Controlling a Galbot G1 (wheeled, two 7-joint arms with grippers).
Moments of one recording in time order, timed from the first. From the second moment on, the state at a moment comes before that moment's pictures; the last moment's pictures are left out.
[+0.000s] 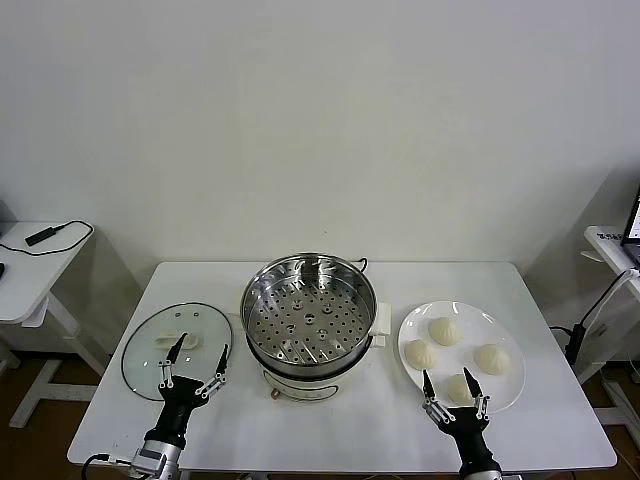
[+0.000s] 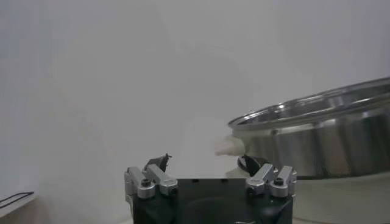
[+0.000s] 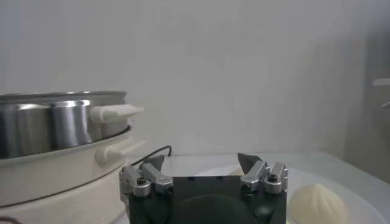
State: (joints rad) left arm 1.57 -1.32 -0.56 -1.85 0.05 -0.34 0.03; right arm -1.63 1.17 0.44 1.81 0.36 0.41 0.15
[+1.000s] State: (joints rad) left arm 1.57 -1.33 -0.55 -1.88 0.05 -0.35 0.03; right arm -0.79 0.71 0.07 1.46 0.62 -0.02 -0.13
